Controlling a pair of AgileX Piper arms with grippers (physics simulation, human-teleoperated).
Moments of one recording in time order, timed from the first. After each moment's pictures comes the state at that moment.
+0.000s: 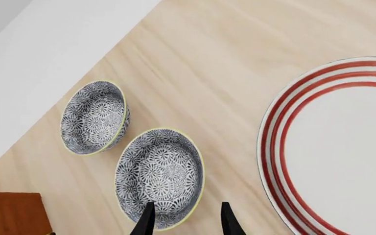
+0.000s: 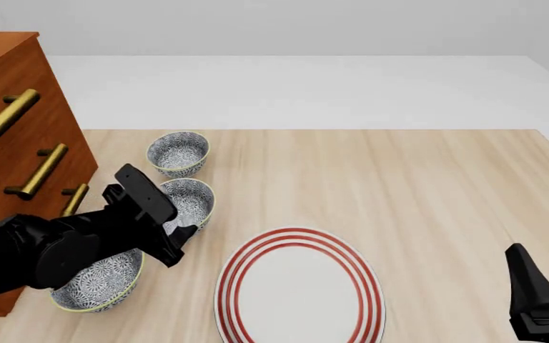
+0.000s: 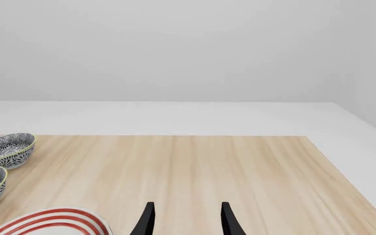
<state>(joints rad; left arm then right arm) -0.41 1.34 -0.55 -0.05 0.44 0.00 0.01 0.00 0.00 -0.01</state>
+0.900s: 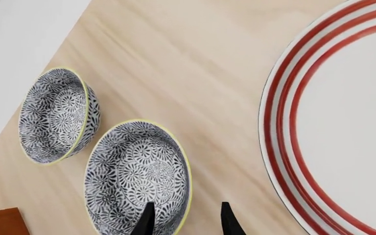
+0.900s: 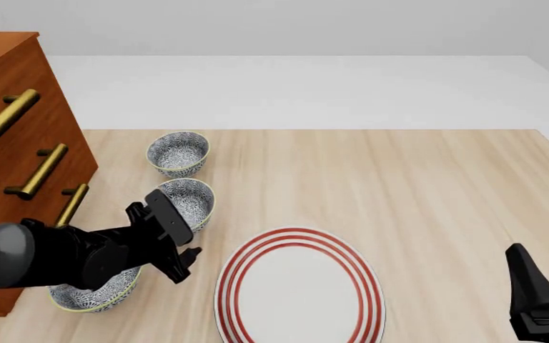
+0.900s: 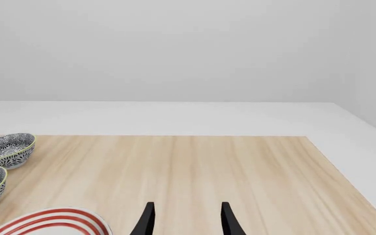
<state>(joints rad) -0.38 1.61 -0.54 -0.22 0.59 0.00 0.00 0.00 0.00 -0.01</state>
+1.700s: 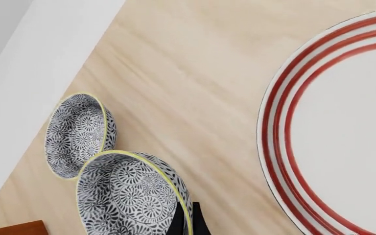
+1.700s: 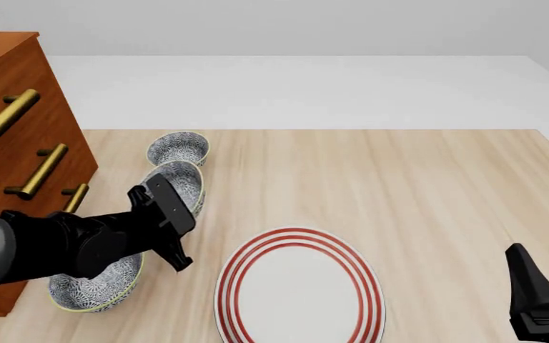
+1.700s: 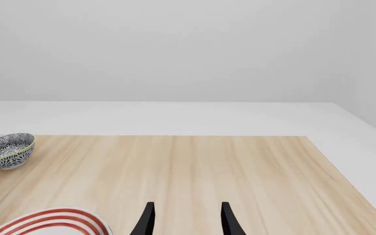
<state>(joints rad) -0.41 1.53 -0.59 -0.13 0.62 0.00 0.01 0.00 0.00 -0.01</state>
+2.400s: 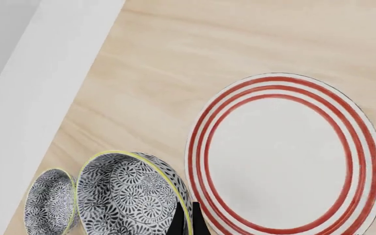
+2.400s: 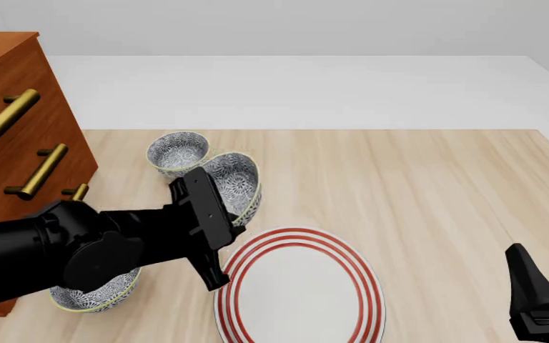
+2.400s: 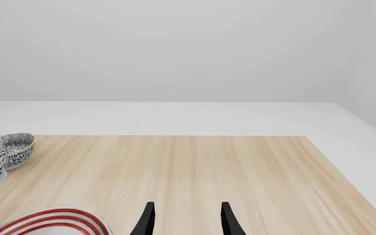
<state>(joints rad) -0.72 1.34 -0.70 0.12 0.57 0.00 0.01 0.00 0.00 -0.01</state>
